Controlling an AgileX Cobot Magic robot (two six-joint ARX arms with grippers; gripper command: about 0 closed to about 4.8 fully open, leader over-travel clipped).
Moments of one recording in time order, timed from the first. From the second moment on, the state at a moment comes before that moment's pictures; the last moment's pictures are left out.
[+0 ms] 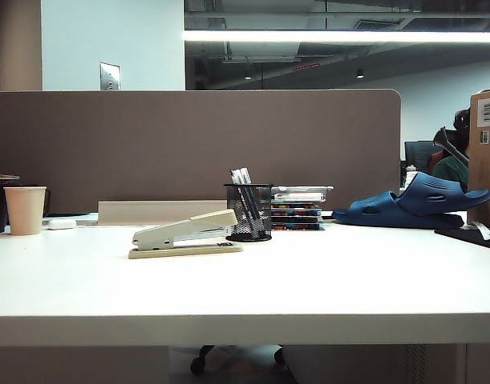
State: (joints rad) left arm -0.04 0.00 0.02 -0.08 0.09 0.10; right arm -0.11 1.09 1.59 -0.72 -0.12 -0.08
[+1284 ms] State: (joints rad) left arm -0.04 0.00 0.02 -0.08 0.12 0.10; right arm -0.05 0.06 0.43 -0.33 -0.16 -0.01
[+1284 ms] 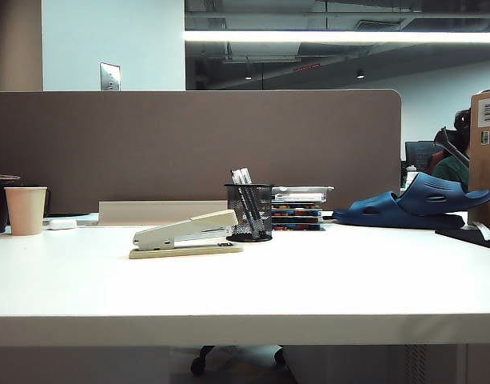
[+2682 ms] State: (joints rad) left arm -0.04 0.00 0.01 0.10 0.15 0.10; right arm -0.05 0.01 0.00 0.17 -0.15 -0.01
